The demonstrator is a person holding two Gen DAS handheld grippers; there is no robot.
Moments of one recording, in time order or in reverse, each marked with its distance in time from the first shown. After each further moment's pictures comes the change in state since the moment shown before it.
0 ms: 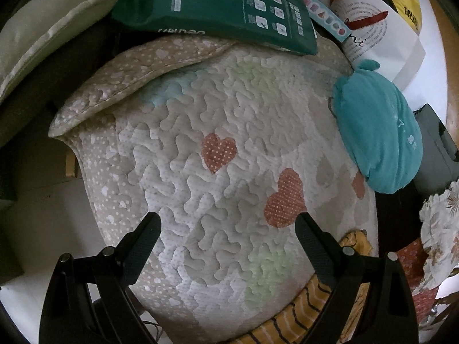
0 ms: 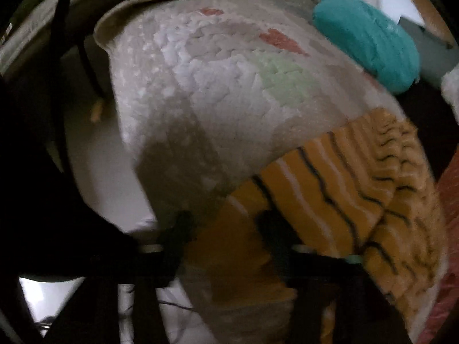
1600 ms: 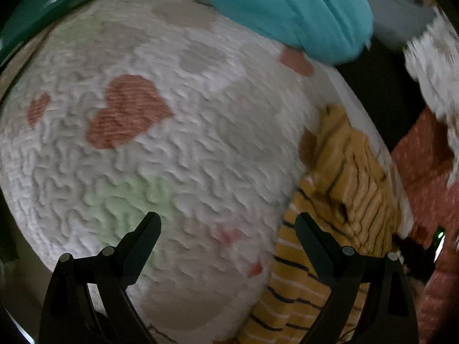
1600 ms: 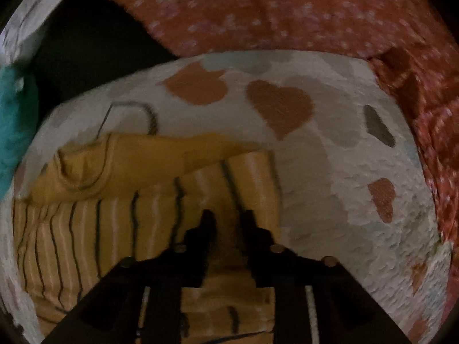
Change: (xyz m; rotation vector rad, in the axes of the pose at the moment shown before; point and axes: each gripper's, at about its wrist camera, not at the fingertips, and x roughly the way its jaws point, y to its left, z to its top) left arm 0.083 -0.170 -0.128 0.504 0.199 0.015; right arm -0.003 -0.539 -0.173 1.242 0.111 -0.284
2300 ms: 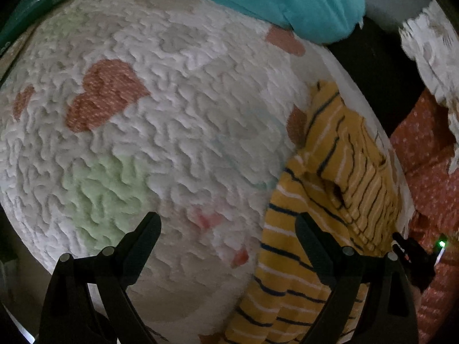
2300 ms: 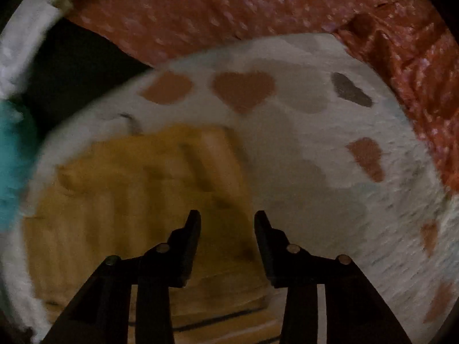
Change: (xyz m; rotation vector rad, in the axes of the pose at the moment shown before) left arm 0.009 -0.011 -0.009 -0.005 0.040 -0.005; right arm -0.019 -0.010 -0.030 0.120 -0.026 0.081
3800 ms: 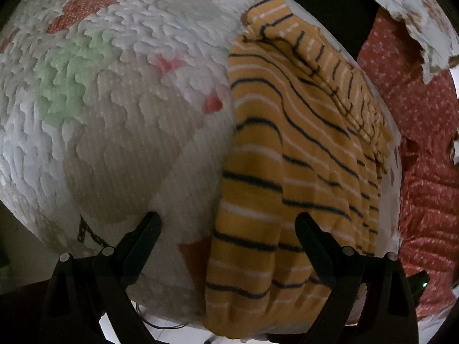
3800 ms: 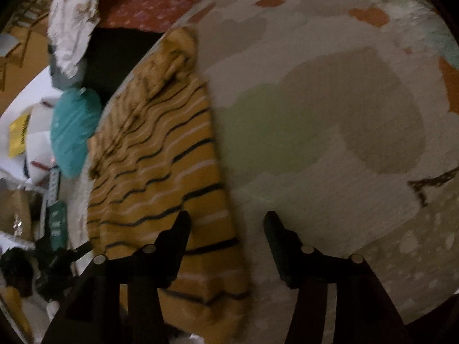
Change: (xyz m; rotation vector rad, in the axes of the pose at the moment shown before) left arm 0.012 -0.005 -0.142 0.202 0.110 -0.114; right arm -0.074 -0.161 -0.210 0.177 0.154 0.405
